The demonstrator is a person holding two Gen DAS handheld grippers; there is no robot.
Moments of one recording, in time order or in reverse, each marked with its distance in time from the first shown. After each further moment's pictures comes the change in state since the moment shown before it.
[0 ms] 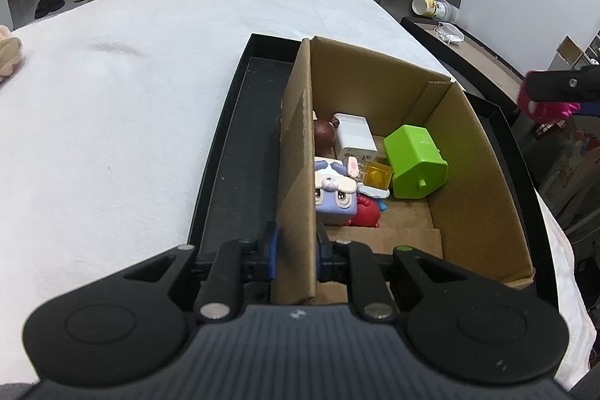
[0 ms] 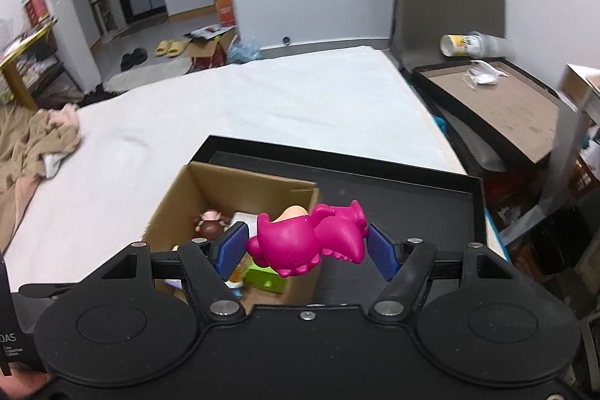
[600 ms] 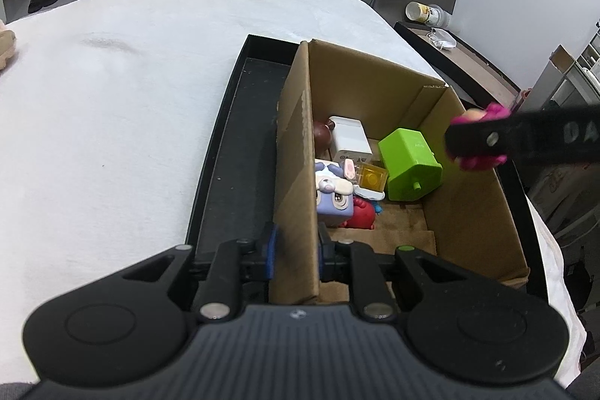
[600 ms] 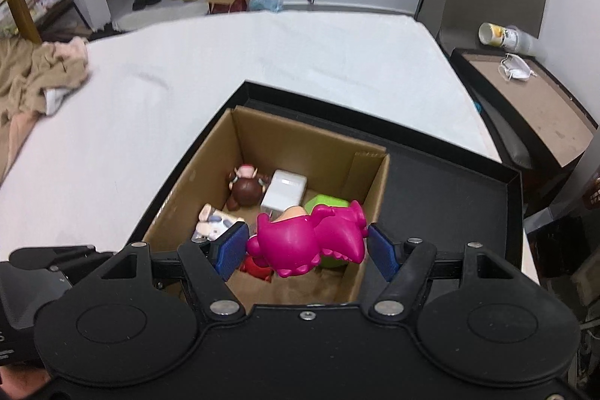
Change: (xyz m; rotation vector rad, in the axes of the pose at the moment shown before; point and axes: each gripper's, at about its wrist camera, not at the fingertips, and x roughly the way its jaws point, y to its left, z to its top) left arm 0.001 0.007 0.000 -0.018 -0.008 -0.045; right arm 0.032 0.064 -0.009 -0.124 0.141 -0.032
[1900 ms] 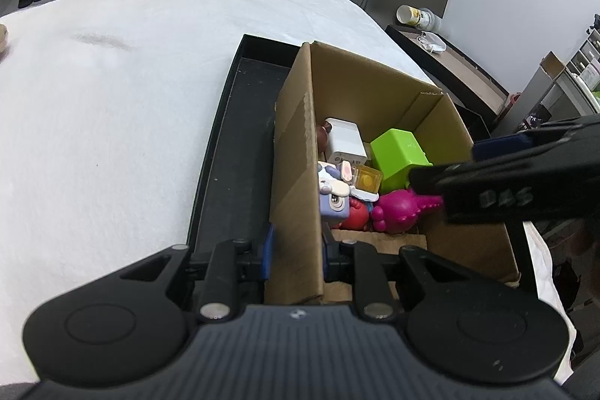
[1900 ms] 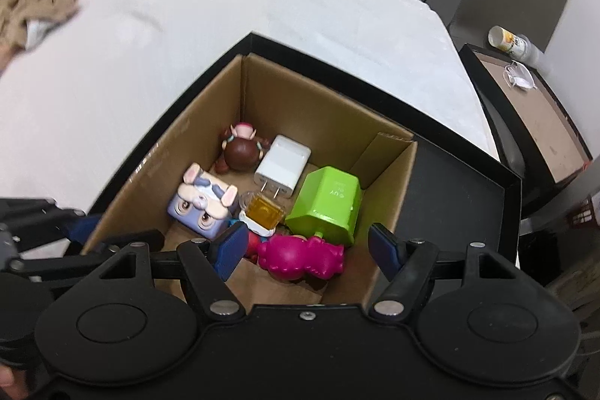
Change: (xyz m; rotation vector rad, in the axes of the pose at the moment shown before) left arm 0.001 0.008 0.001 -0.005 0.000 -0.049; right arm 0.025 0.027 -0.002 -0.126 0.093 -0.100
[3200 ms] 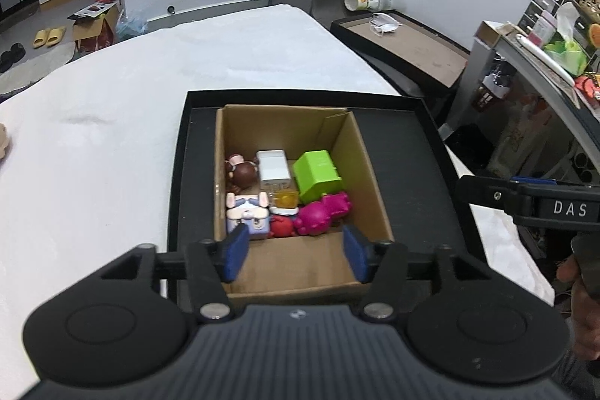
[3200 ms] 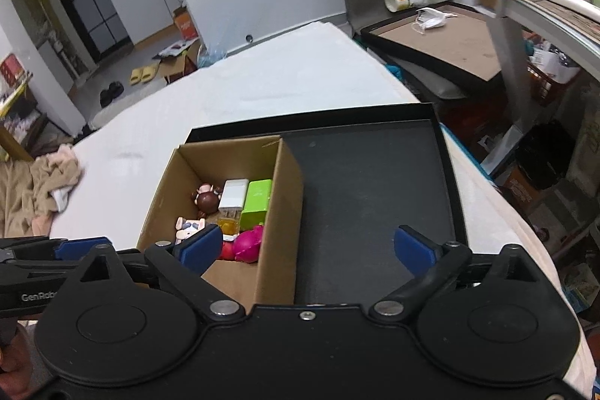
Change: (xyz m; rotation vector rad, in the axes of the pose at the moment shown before) left arm -0.078 -0.097 0.038 0.202 0.060 0.042; right arm -0.085 -0.125 -0.089 0.515 -0.187 0.154
